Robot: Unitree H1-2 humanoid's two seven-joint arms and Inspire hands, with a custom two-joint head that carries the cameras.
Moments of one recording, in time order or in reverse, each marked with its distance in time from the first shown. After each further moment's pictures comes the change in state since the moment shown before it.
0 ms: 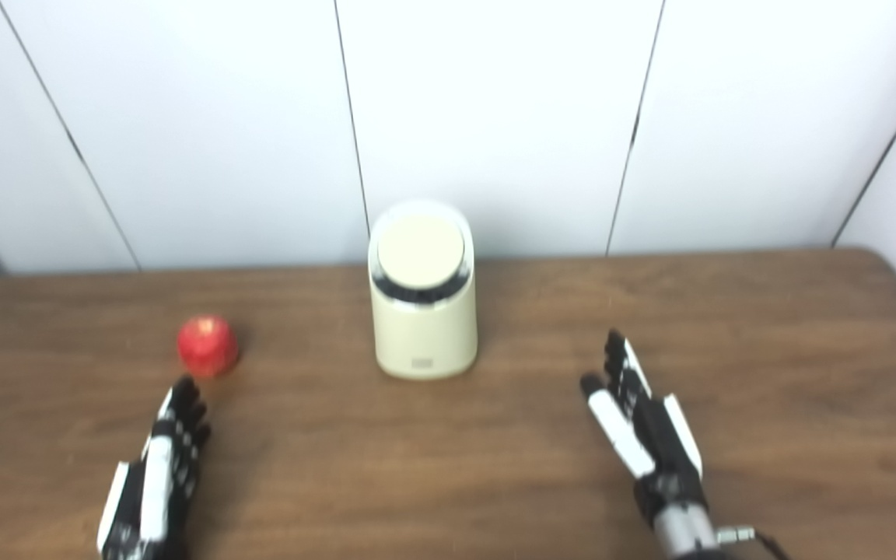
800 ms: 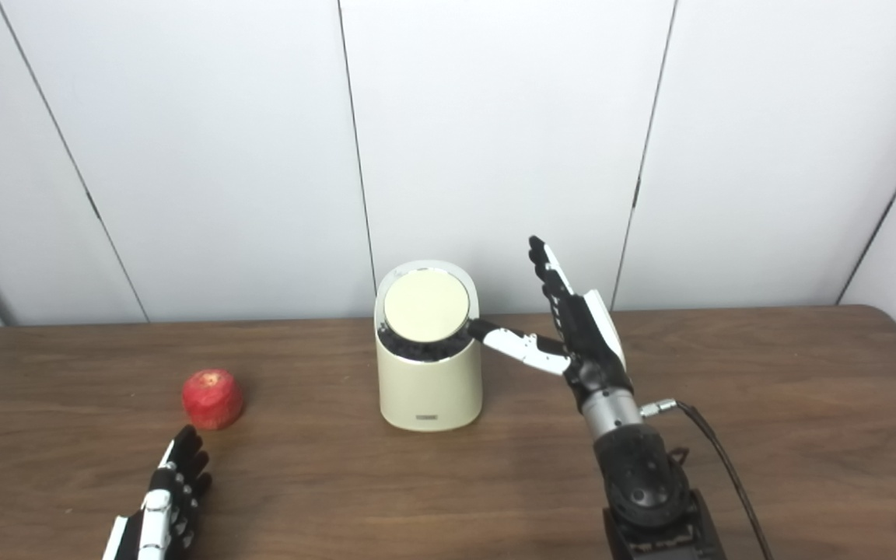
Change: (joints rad) left arm -0.003 -0.001 -0.016 0.008 0.001 -0.031 -0.001; right arm -0.444 -0.003 0.098 0.186 -0.187 0.026 -0.033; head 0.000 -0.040
